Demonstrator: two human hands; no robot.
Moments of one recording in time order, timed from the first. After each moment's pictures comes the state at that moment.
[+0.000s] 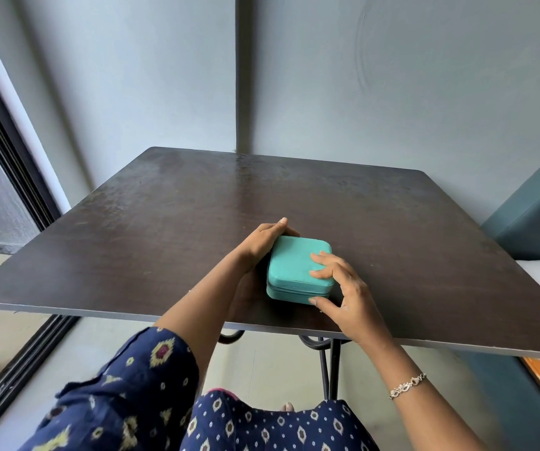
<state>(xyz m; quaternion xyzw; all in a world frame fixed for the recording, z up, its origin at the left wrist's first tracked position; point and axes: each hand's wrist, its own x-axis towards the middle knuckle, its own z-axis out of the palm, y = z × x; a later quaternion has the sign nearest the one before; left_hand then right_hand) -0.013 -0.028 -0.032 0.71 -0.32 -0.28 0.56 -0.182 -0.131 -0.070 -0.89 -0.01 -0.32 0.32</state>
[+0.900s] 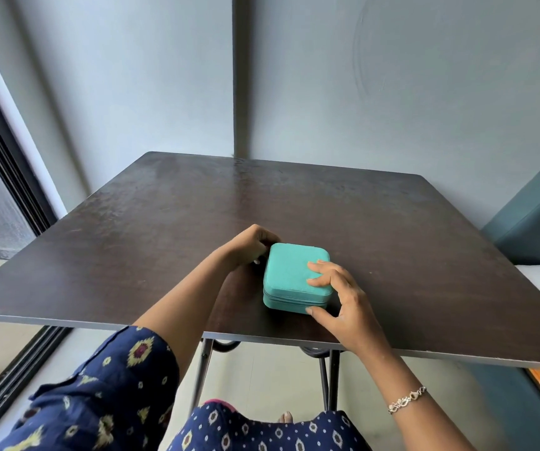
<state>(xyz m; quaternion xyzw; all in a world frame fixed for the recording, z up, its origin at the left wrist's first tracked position) 0.012 -0.023 -0.028 0.80 -0.39 -0.23 0.39 -0.182 -0.129 -0.069 -0.89 0.00 -0.33 0.32</state>
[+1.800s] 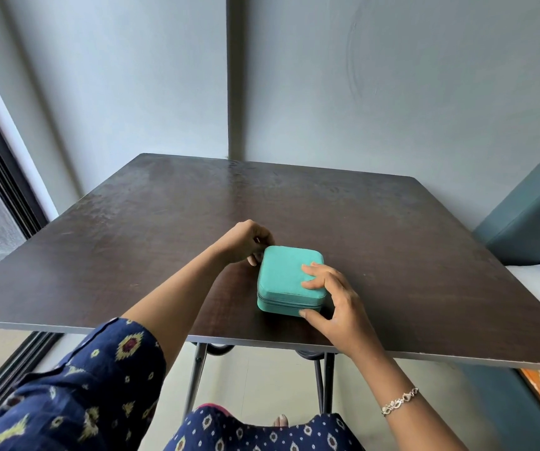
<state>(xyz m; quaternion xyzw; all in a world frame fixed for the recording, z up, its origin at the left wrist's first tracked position) 0.024 -0.024 -0.021 0.82 -0.44 -0.17 0.33 -0.182 -0.128 -0.068 -0.89 0.01 -0.32 0.32</state>
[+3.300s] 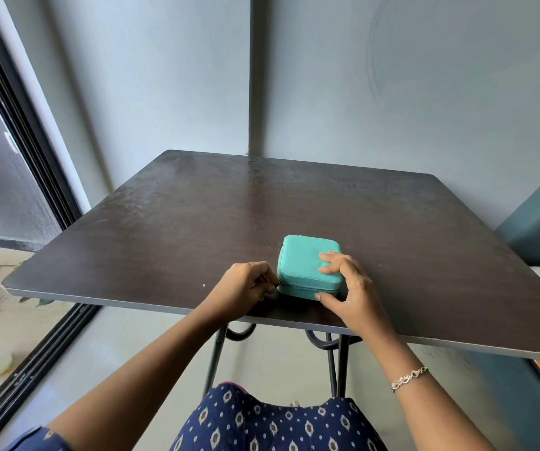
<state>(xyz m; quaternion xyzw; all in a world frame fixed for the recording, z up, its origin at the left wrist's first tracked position) -0.066 0.059 -0.041 0.82 -0.42 -0.09 0.38 -0.181 -0.126 -0.066 -0.90 0.03 -0.32 0.30</state>
